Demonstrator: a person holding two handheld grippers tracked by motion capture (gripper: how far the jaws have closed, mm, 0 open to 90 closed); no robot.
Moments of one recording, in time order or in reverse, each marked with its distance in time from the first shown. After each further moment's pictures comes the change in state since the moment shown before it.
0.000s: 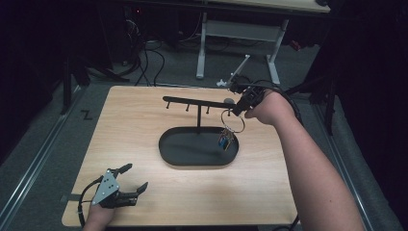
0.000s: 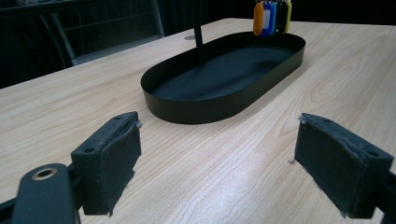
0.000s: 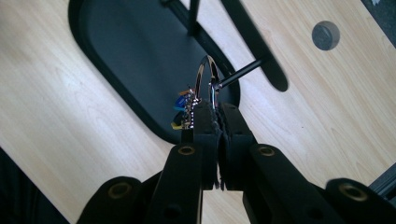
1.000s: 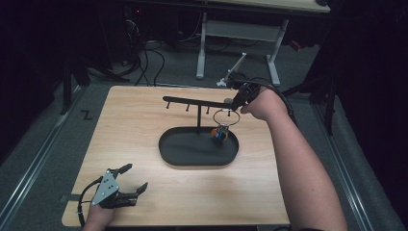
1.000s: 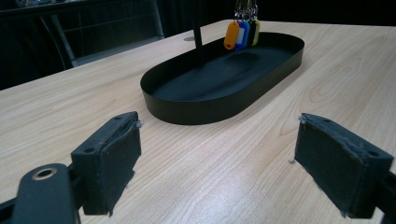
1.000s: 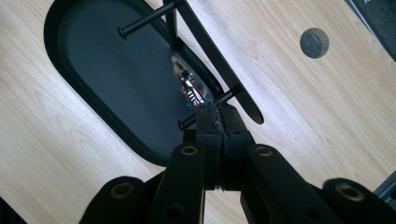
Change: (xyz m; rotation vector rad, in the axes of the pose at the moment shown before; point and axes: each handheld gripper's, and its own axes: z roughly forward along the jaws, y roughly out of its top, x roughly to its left) left arm 0.000 0.000 -0.001 -0.002 -0.002 0.008; right arm -0.013 0.014 0.018 -0.012 -0.018 0.033
